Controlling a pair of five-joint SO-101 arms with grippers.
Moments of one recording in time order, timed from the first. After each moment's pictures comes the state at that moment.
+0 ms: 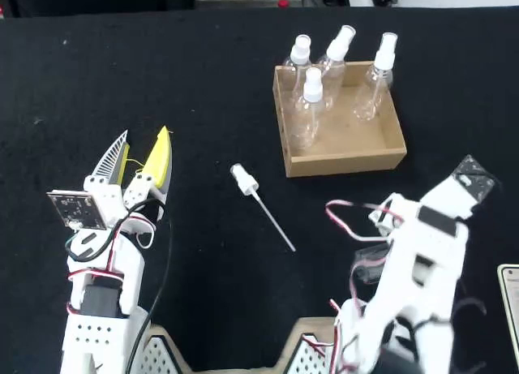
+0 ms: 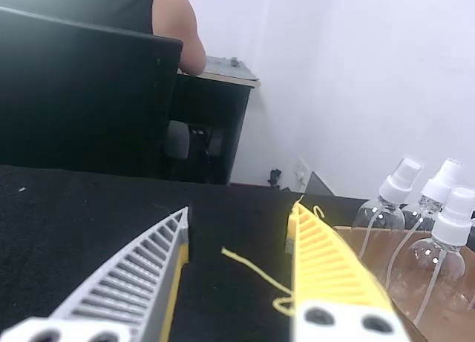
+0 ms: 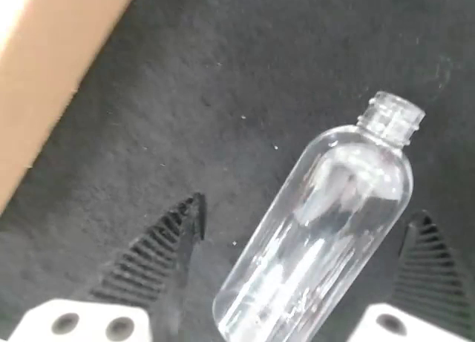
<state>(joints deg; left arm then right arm) -0.9 -97.6 96.5 4.3 8.7 28.3 -33.1 59.8 56.1 -22.0</state>
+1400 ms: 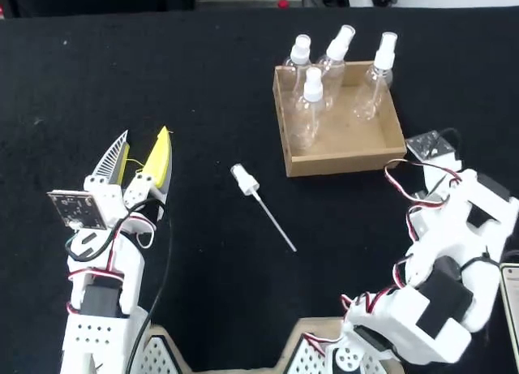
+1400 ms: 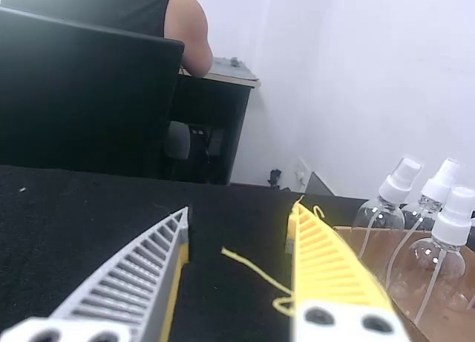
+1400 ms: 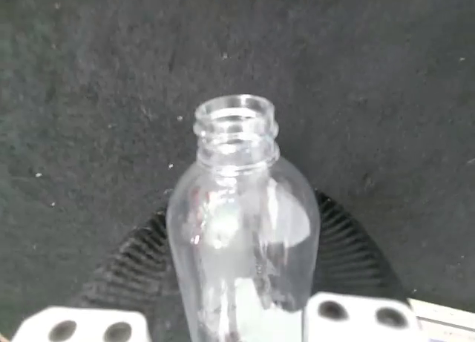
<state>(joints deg) -0.9 -97.6 96.5 4.3 8.7 40.8 -2.6 35.0 59.5 59.4</state>
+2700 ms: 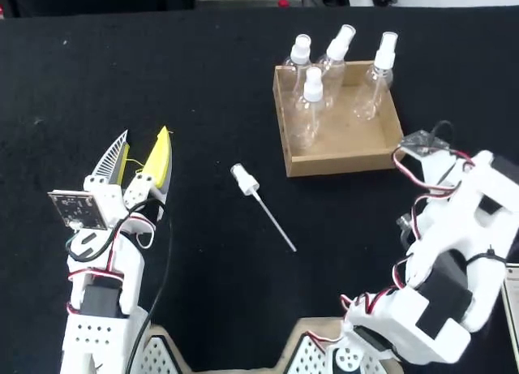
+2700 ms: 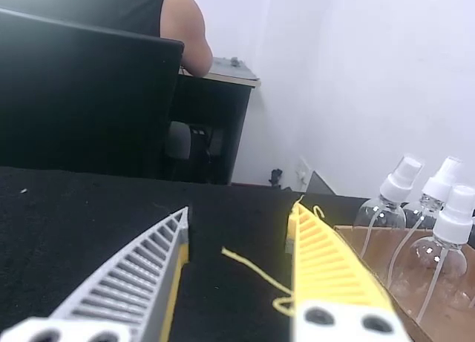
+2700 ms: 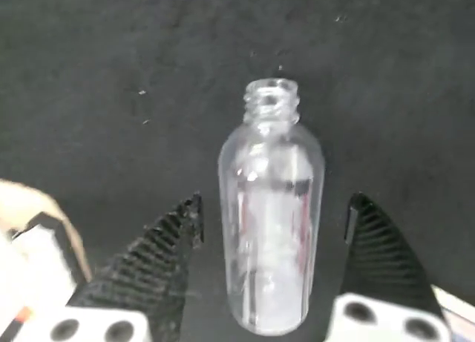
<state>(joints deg) -0.9 -97.6 96.5 4.3 8.3 40.2 -2.7 26.2 79.3 68.0</state>
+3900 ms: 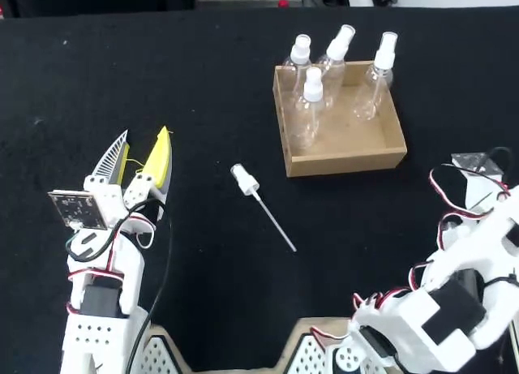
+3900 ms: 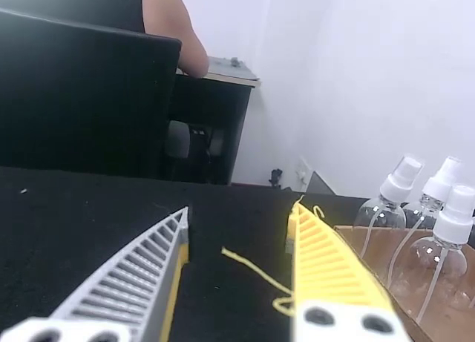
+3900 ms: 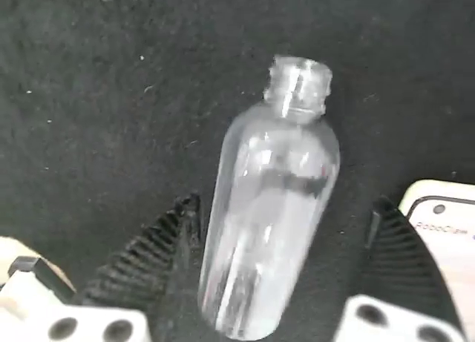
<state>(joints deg) -0.9 -97.6 96.5 4.3 8.2 52.9 -2.7 27.7 73.6 58.2</state>
